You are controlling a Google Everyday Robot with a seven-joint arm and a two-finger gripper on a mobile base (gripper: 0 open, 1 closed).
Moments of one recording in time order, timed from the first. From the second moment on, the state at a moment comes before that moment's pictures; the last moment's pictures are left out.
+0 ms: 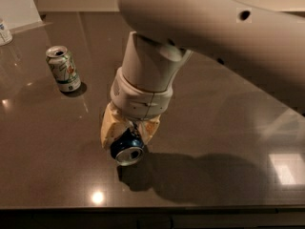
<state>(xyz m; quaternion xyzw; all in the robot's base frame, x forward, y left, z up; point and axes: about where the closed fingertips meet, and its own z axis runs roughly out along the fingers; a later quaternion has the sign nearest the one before) 0.381 0.046 0.880 -0.98 -0.14 0.02 0.16</state>
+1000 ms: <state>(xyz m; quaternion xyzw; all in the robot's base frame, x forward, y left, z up) 0.416 0.043 0.905 -0.97 0.12 0.06 0.20</state>
